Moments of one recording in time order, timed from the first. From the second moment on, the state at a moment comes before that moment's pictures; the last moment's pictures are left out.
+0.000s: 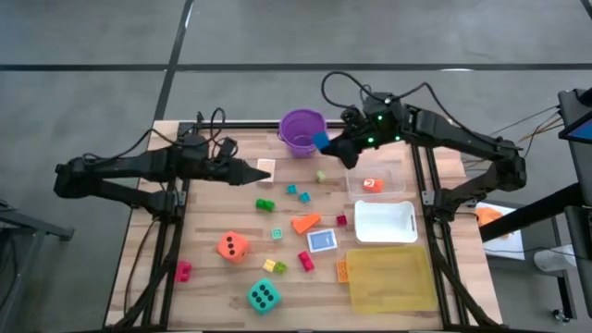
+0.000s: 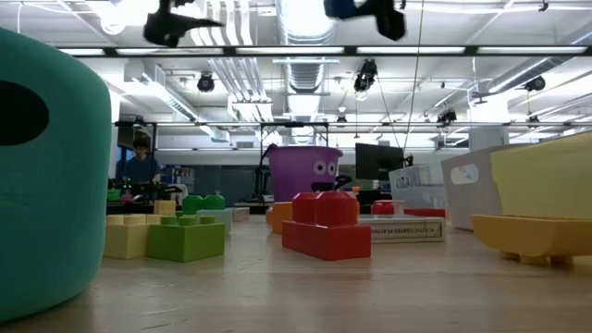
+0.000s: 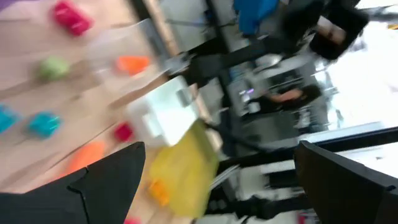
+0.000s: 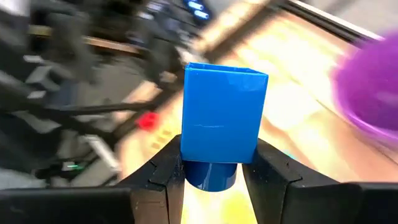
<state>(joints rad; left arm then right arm) 0.08 0.97 0.93 -0.28 0.06 -1.11 -0.30 1.36 1.48 -0.68 -0.23 0.58</state>
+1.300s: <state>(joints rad) 0.10 0.91 0.93 -0.75 0.08 -1.03 -0.42 1.59 1.04 -0.91 -0.02 0.63</state>
